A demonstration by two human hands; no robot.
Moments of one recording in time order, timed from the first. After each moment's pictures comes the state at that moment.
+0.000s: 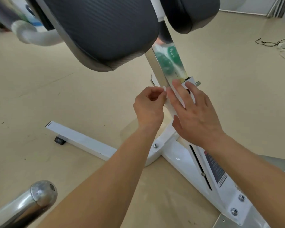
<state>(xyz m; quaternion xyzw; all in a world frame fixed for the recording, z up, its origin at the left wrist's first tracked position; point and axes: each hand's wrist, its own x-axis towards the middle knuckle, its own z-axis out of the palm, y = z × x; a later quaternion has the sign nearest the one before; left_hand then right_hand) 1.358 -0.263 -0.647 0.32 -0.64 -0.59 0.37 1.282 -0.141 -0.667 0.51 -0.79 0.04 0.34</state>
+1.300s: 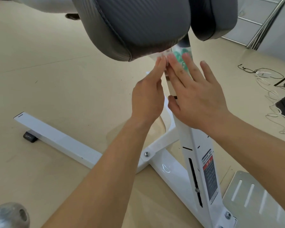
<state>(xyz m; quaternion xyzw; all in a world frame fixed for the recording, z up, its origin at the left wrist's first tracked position) 1.341 -0.321 -0.648 0.21 -0.82 -0.34 0.41 1.270 -0.199 -0.608 0.50 -0.80 -0.11 0.31</state>
